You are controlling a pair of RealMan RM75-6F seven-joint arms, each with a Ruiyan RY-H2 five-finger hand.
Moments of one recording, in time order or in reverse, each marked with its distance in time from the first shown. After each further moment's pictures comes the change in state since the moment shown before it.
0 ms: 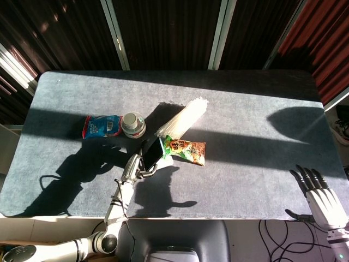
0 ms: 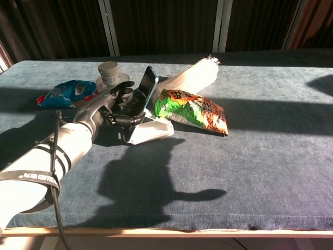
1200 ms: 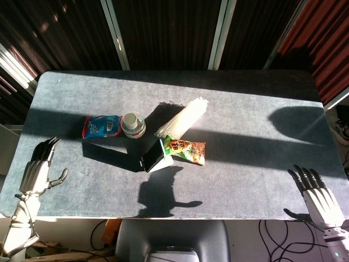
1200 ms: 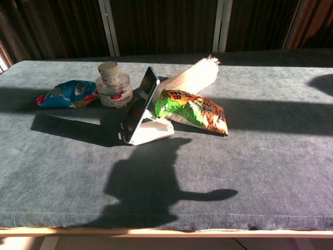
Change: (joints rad) left arm 0.319 0.659 0.262 -0.112 0.314 0.357 0.155; right arm 0.006 -0.023 0.007 -0.009 0.021 -0.024 -0.068
